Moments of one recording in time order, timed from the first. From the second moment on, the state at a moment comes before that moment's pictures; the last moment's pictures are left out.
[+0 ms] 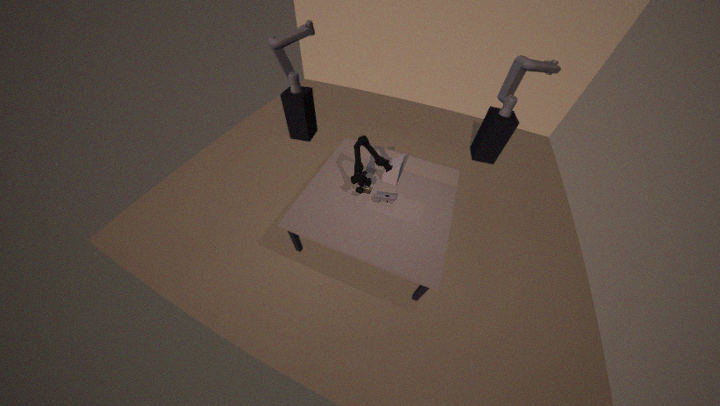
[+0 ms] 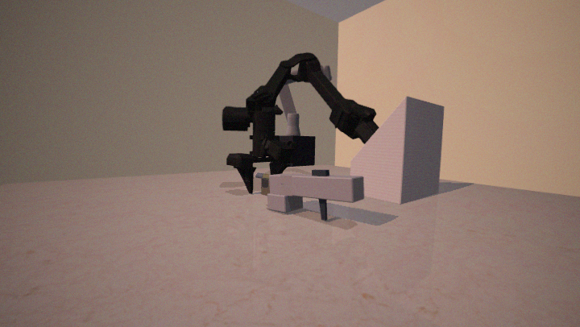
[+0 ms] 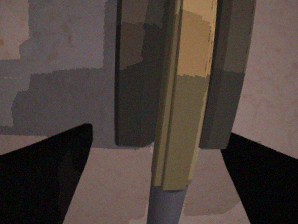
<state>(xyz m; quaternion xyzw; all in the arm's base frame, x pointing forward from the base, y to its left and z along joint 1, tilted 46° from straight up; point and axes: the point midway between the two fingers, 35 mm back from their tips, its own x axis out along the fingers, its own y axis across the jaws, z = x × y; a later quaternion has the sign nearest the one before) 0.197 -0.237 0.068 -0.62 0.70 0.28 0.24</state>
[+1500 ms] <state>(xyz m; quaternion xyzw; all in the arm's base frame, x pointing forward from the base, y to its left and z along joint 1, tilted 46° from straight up) 0.281 -0.005 0.246 -0.54 0.25 -0.10 0.80</state>
